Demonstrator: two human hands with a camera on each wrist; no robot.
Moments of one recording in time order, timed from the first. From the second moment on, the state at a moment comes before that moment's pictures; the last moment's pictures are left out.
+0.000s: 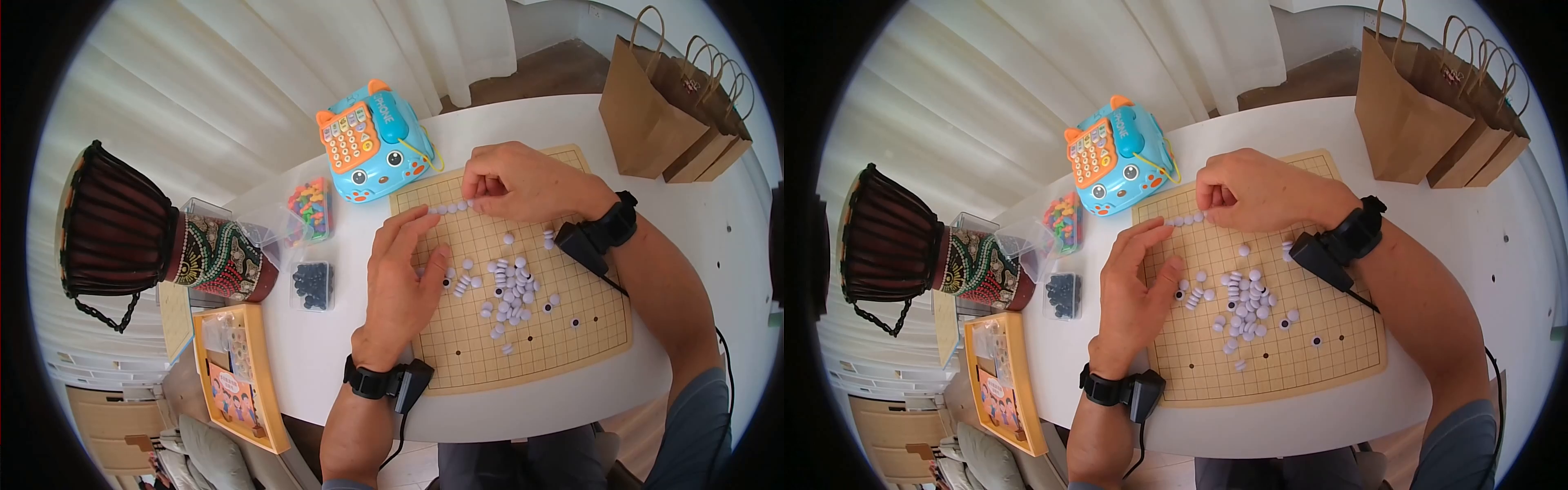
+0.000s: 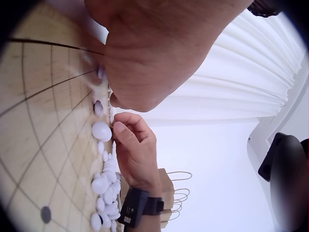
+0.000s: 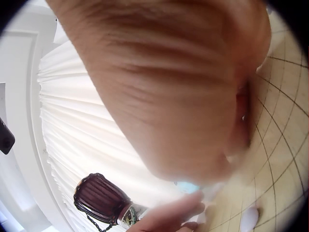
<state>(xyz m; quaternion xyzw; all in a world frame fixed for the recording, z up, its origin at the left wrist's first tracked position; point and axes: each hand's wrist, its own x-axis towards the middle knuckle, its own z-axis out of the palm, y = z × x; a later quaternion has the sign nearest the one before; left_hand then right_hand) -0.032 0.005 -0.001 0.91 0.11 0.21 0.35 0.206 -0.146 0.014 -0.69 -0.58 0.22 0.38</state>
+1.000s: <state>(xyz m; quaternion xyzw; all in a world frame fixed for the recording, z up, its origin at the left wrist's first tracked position) -0.032 0.008 -0.003 0.94 0.04 0.16 0.30 0.202 -0.143 0.006 -0.69 -0.60 0.18 0.37</state>
